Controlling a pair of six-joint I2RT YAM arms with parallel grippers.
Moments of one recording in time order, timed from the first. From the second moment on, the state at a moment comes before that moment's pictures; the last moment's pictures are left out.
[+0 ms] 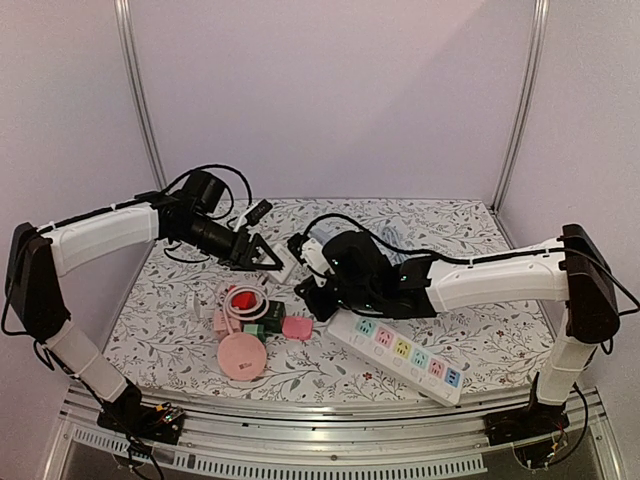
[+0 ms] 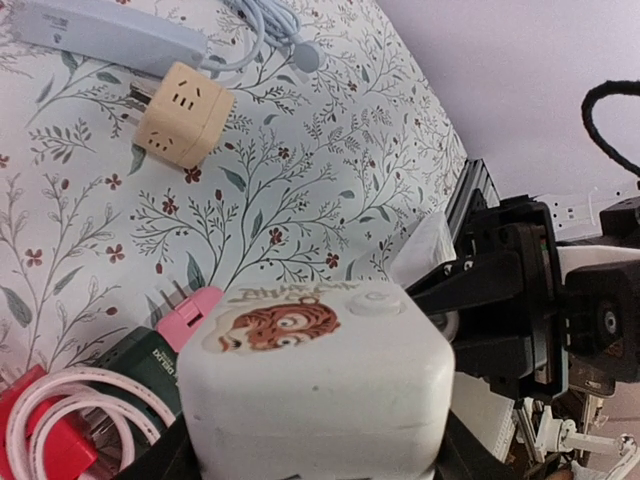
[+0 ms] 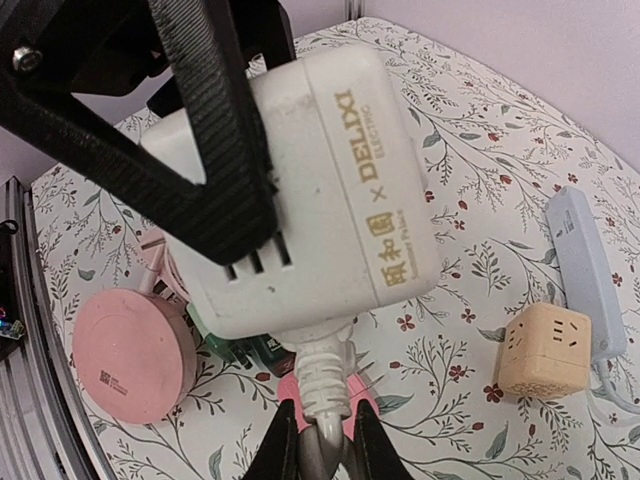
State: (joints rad) left arm -0.48 1.56 1.22 -0.61 0.77 -0.17; right arm 1.12 1.80 1.26 -0.02 0.20 0.12
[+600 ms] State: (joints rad) left arm -0.53 1.56 1.27 -0.66 0.64 -0.19; right arm 1.14 1.78 1.33 -0.17 0.19 0.13
